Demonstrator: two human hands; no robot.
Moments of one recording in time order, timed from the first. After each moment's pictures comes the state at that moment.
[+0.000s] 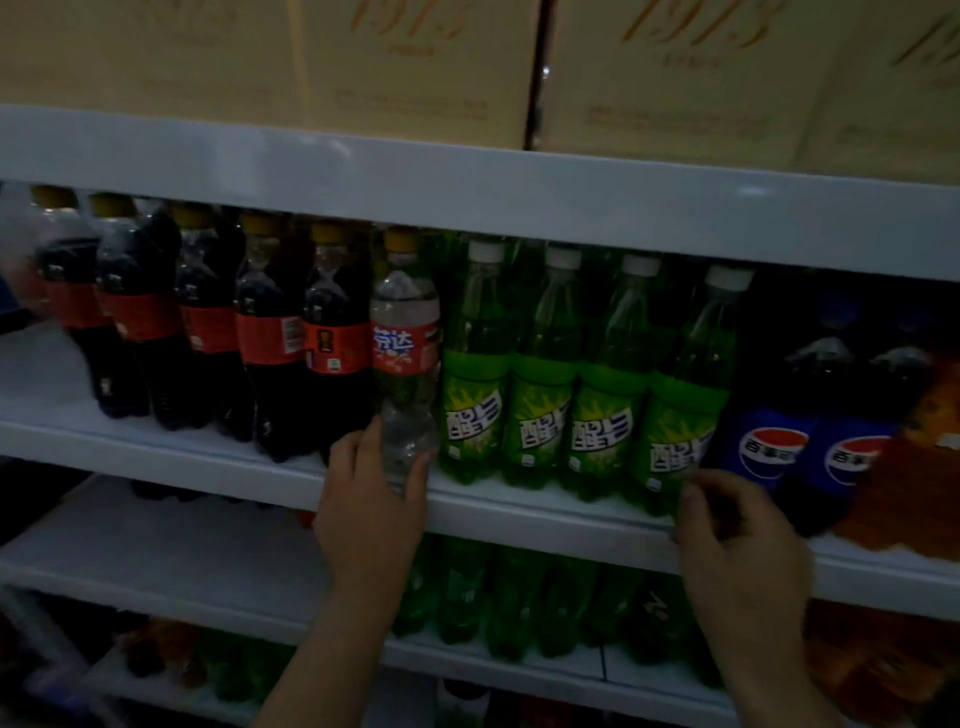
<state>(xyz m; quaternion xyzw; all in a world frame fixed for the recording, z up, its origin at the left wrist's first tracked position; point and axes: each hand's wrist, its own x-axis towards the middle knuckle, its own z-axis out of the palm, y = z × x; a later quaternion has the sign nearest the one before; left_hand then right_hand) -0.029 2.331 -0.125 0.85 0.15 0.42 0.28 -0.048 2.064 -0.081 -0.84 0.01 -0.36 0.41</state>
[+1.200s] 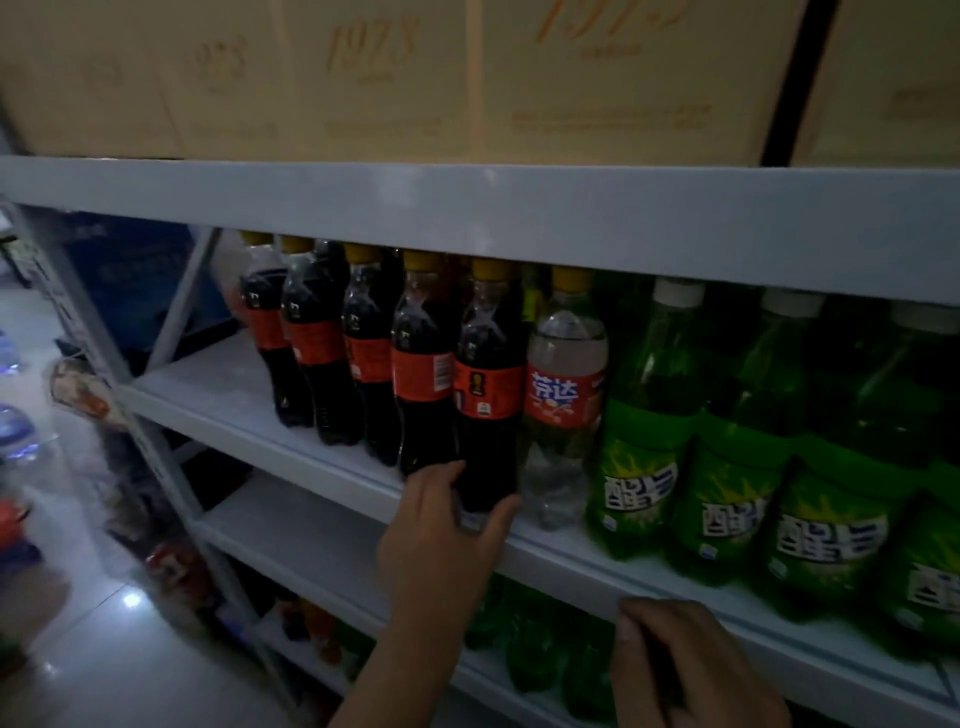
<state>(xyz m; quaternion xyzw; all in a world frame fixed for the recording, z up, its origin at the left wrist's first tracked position) -0.038 2.392 -0.112 0.83 0.19 0.45 0.25 -0.065 2.211 -0.089 -0.83 -0.21 -0.36 0.37</state>
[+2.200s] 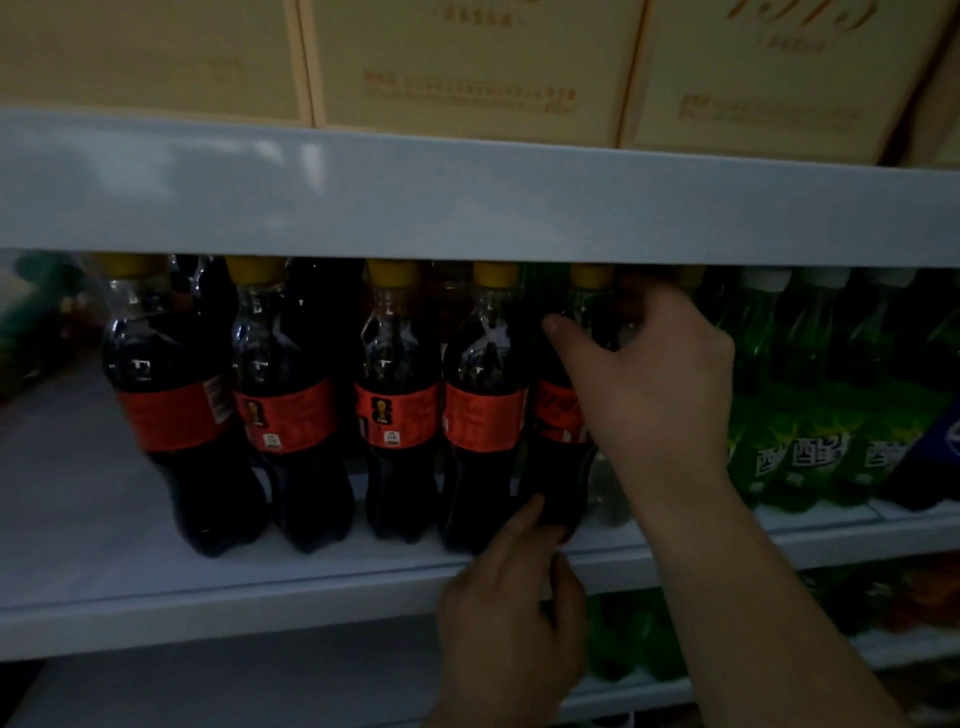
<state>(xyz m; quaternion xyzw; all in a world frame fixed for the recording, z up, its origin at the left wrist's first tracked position) -0.035 2.479 -0.121 0.78 -0.20 0.41 0.43 0.003 2.390 0.039 -0.81 0.02 -0.44 0.38</state>
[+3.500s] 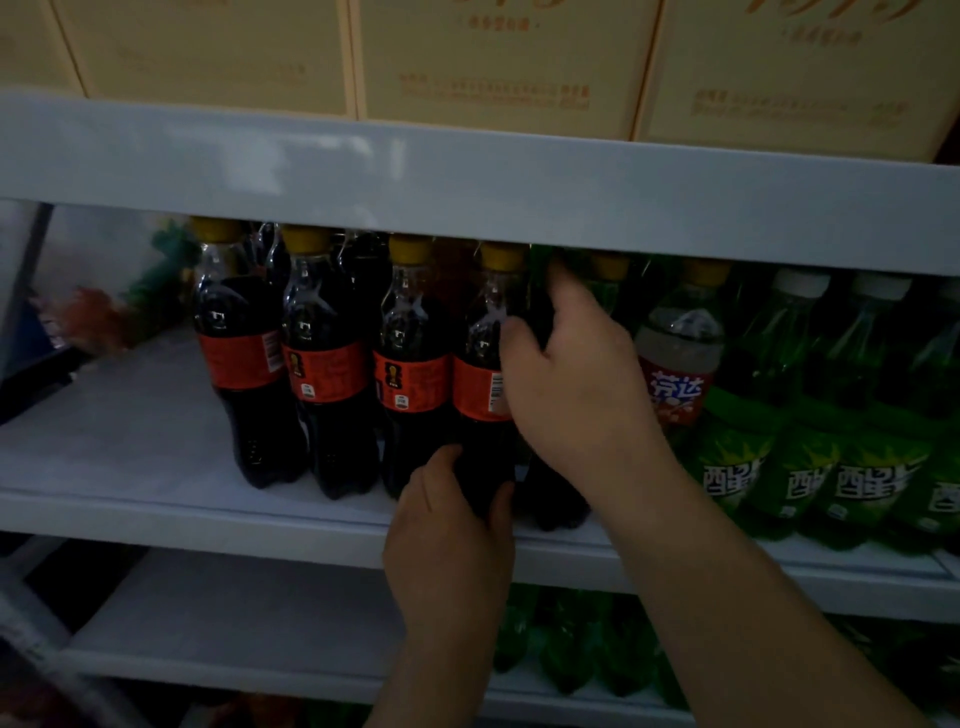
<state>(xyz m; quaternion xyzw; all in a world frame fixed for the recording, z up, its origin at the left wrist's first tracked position) -0.028 2.486 -0.099 0.85 0.14 0.36 0.35 -0.006 2.412 0.042 -0.82 -0.19 -0.26 0.48</state>
